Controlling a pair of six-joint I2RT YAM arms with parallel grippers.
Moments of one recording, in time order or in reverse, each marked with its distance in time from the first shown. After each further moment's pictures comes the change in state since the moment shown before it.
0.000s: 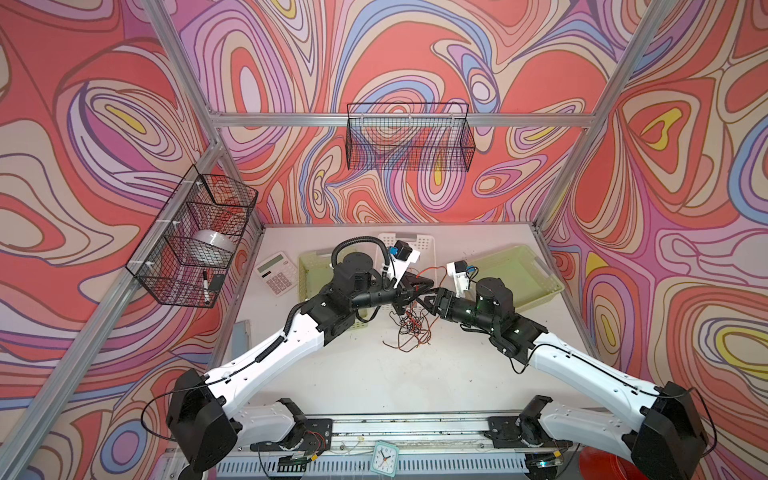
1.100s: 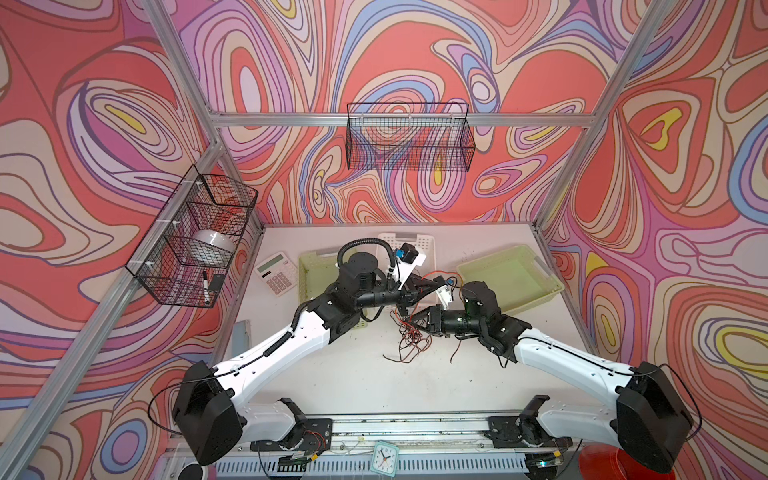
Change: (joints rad) left arm -0.006 0.043 0.000 0.040 0.046 0.048; right arm 0.015 0.109 -0.047 0.007 -0.283 0.015
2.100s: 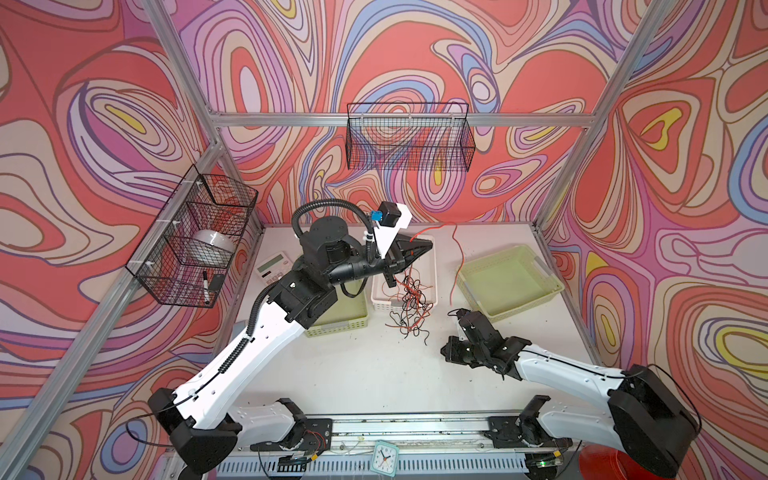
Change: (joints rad) left arm 0.043 -0.053 0.414 -0.271 -0.018 0.121; right arm 0.006 -0.090 -0.220 -0.306 0.471 -0.170
